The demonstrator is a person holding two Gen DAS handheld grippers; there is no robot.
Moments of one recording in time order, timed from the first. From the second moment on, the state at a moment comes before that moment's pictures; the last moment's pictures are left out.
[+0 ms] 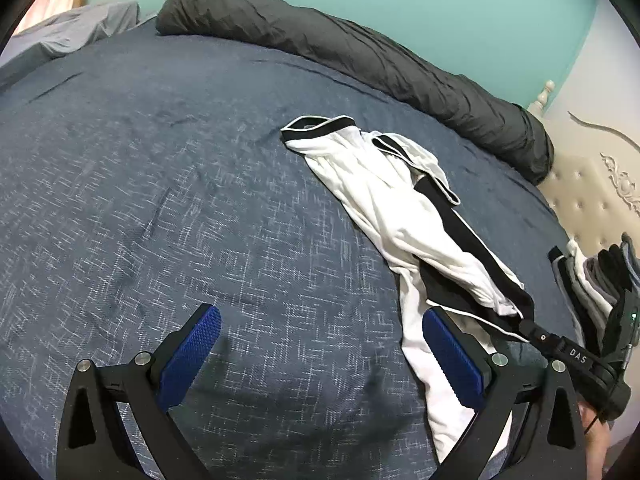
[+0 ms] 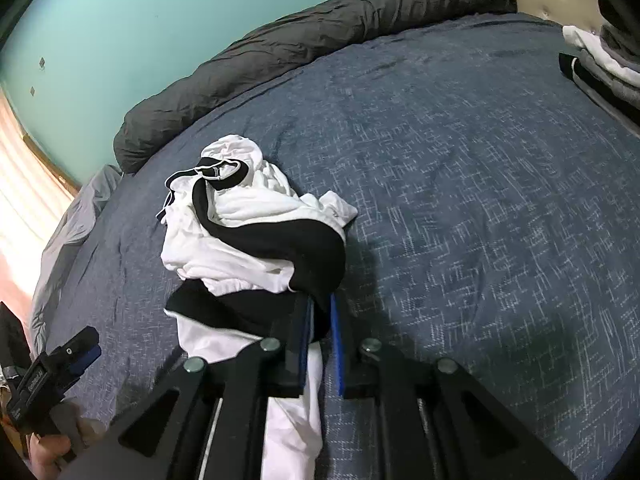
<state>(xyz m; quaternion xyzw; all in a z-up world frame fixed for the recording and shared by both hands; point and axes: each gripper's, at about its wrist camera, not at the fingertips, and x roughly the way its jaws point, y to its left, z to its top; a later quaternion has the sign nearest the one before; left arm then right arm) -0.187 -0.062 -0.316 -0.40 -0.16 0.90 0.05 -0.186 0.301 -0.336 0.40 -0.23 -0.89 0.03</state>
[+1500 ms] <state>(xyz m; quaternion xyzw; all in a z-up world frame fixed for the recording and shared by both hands) -0.303 0.071 -0.284 -0.43 -0.01 0.89 0.16 -0.196 0.320 -0.356 0.38 -0.31 -0.87 0.05</state>
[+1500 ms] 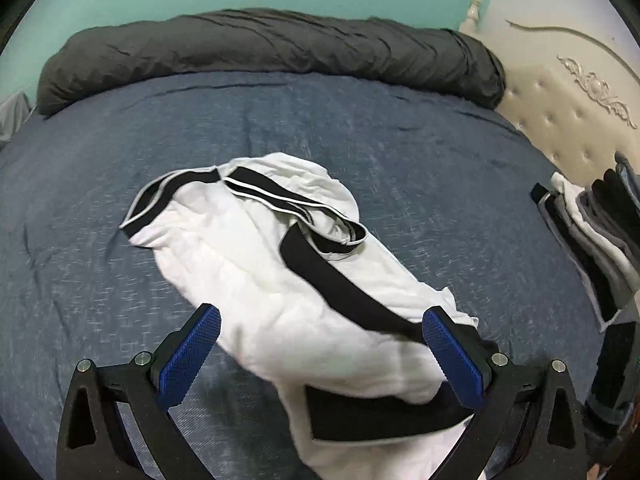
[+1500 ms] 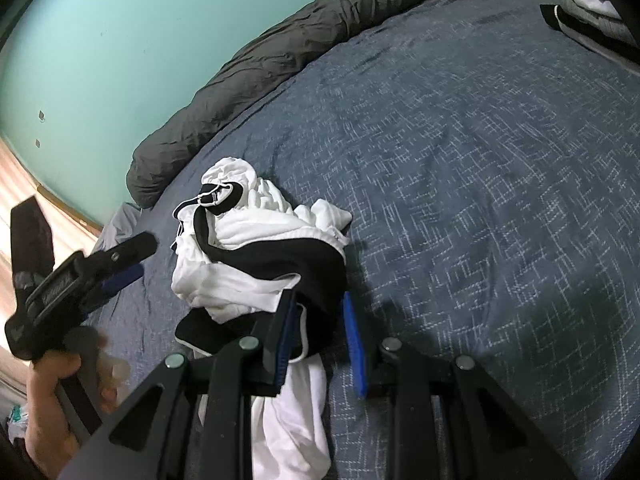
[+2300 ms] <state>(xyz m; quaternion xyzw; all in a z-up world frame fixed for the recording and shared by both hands) -0.339 0.099 -0.298 -0.49 0.01 0.86 0.16 -0.198 0.327 -0.359 0.38 -0.34 -0.86 0.06</state>
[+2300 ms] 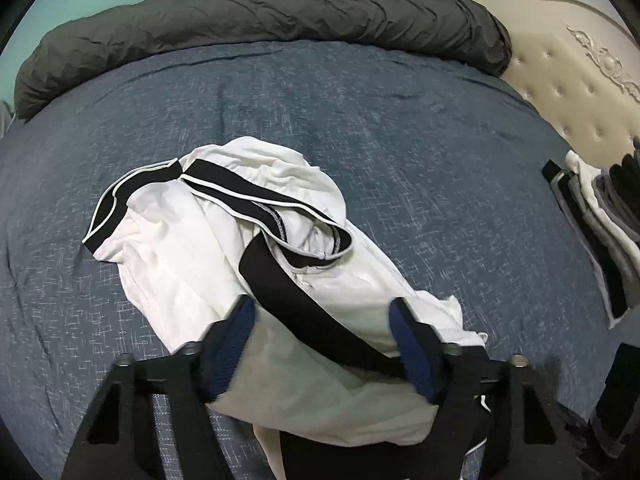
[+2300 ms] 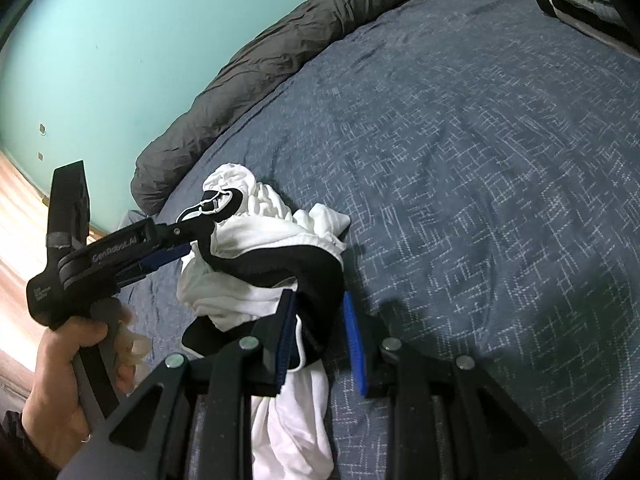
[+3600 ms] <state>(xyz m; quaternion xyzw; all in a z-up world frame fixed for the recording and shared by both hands) -0.311 0.056 -0.258 -0.47 -0.01 0.86 0.18 -0.186 0.319 -0.329 0.32 -0.30 -0.89 0.09</state>
